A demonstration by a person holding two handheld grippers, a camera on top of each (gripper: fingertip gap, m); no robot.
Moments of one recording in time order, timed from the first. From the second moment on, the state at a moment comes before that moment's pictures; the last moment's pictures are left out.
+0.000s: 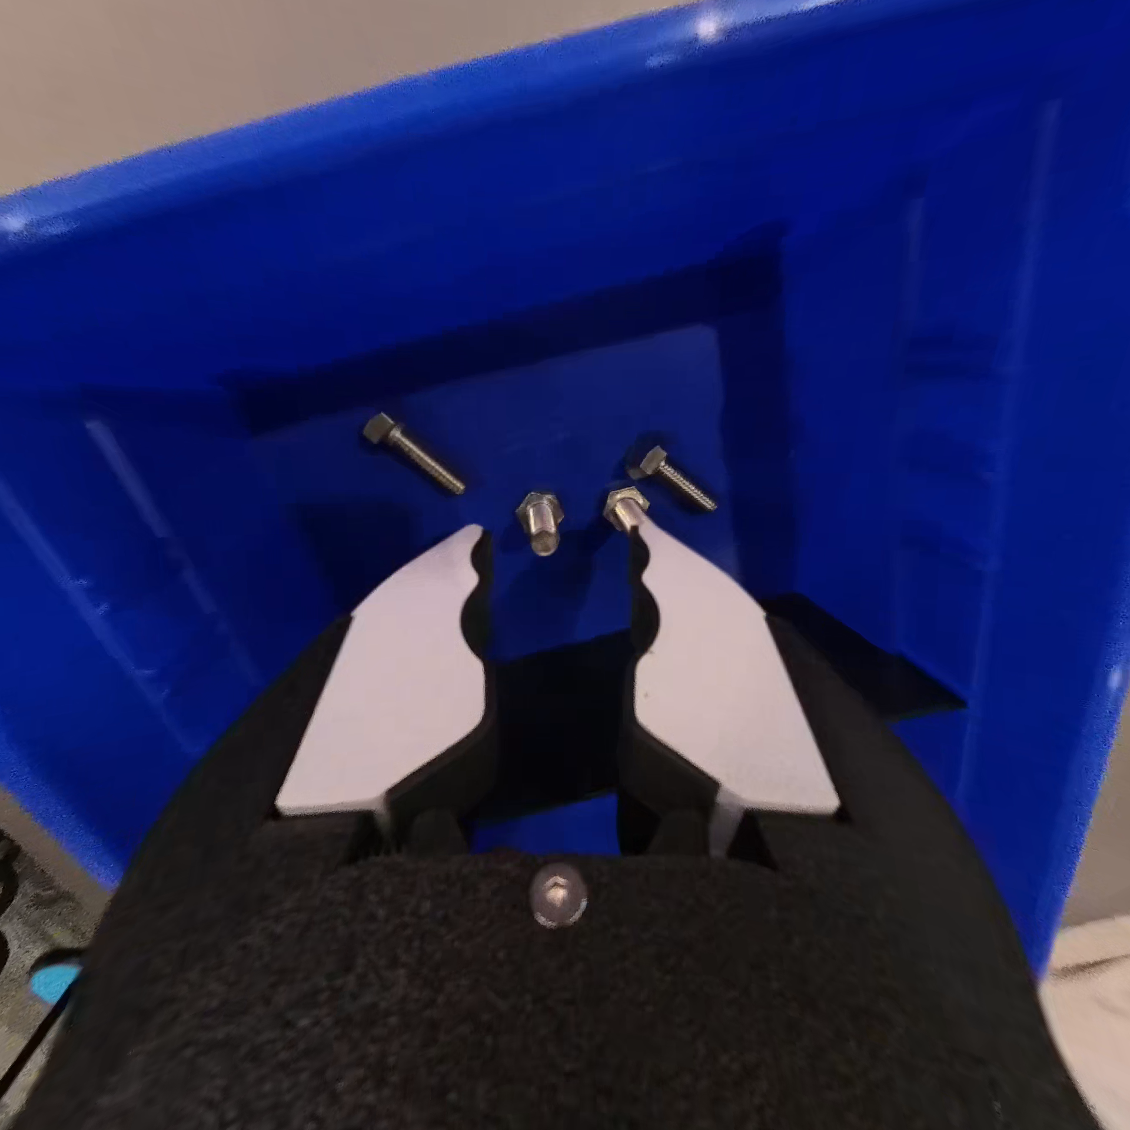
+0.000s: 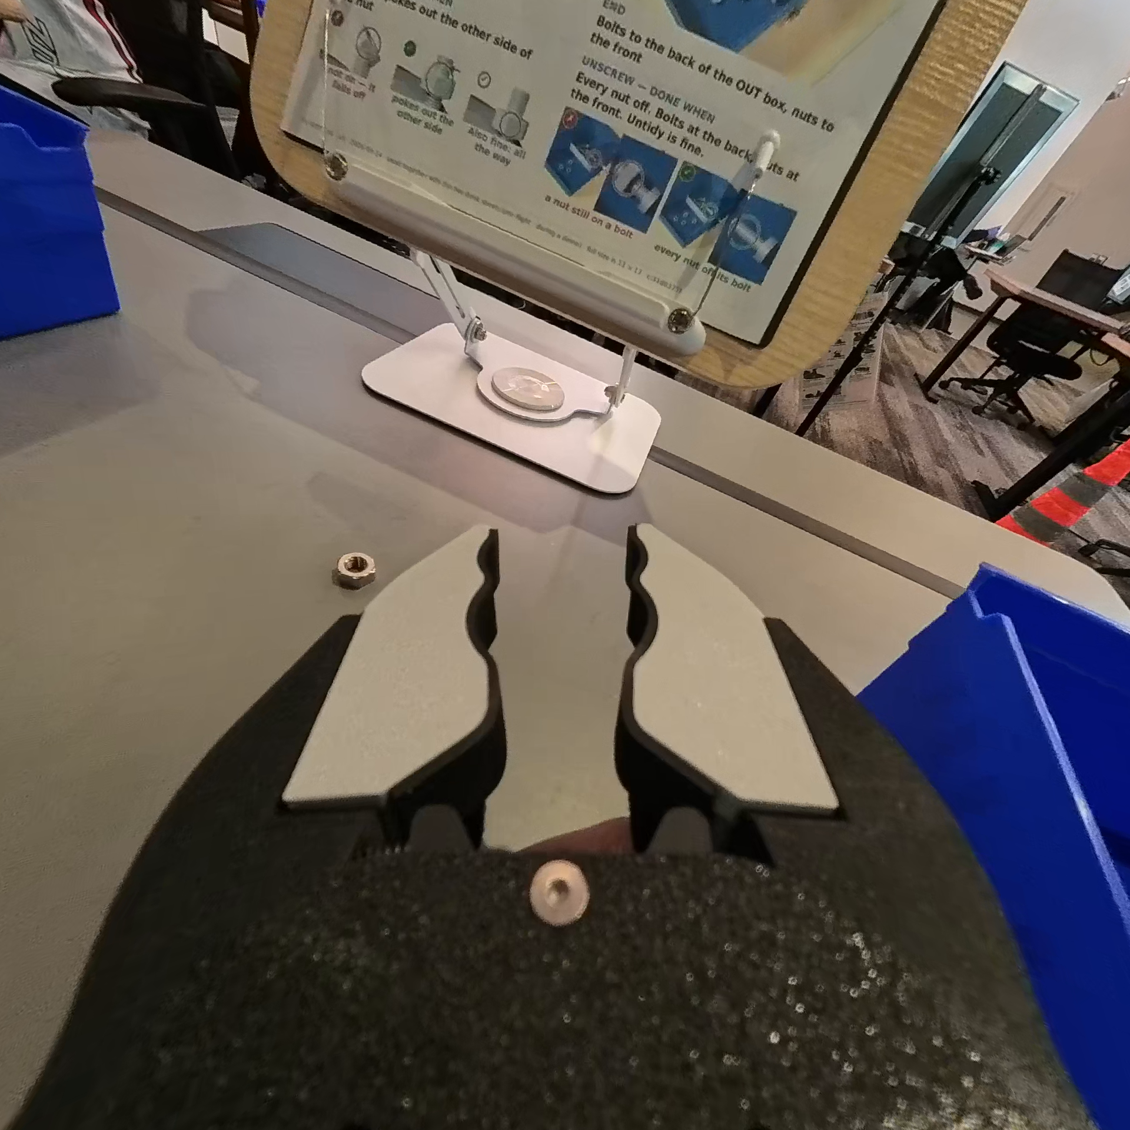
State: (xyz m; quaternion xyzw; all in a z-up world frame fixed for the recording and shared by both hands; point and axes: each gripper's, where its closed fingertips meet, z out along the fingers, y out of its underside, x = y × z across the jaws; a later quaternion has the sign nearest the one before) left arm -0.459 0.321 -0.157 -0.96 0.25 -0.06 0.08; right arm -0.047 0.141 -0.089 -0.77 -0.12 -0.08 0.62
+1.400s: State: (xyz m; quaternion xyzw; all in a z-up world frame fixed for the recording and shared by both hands) left arm -0.461 0.307 -0.152 -0.95 0.30 -0.09 0.03; right arm -0.064 0.139 -0.086 -0.76 -0.17 -0.11 0.61
